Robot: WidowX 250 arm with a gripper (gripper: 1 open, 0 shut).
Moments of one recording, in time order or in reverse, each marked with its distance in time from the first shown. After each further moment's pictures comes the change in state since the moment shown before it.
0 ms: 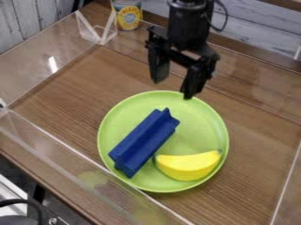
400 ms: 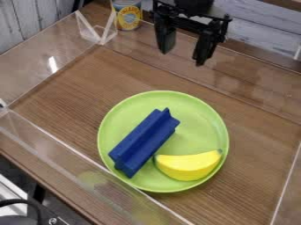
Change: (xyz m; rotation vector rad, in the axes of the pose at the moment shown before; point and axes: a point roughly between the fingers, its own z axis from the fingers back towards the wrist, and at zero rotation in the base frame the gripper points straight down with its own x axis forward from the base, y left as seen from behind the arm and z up) arm 0.023 0.025 0.029 -0.004 -0.050 0.211
